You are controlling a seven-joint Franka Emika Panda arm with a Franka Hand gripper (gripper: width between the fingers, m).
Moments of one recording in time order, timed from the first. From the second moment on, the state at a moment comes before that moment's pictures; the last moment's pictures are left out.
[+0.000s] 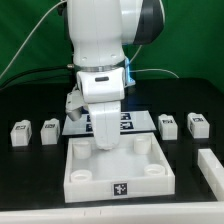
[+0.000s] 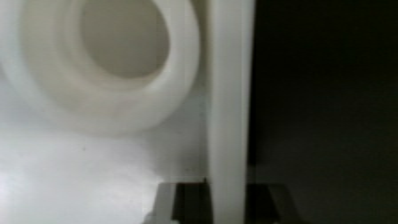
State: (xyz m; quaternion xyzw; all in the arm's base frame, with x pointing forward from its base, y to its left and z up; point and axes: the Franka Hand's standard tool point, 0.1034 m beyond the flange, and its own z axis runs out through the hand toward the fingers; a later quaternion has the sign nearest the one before) arm 0.431 -0.011 0.008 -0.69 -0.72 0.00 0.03
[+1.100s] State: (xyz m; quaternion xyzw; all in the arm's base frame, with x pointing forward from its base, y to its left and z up) arm 0.490 0.055 0.008 -0.72 -0.70 -0.03 0.03
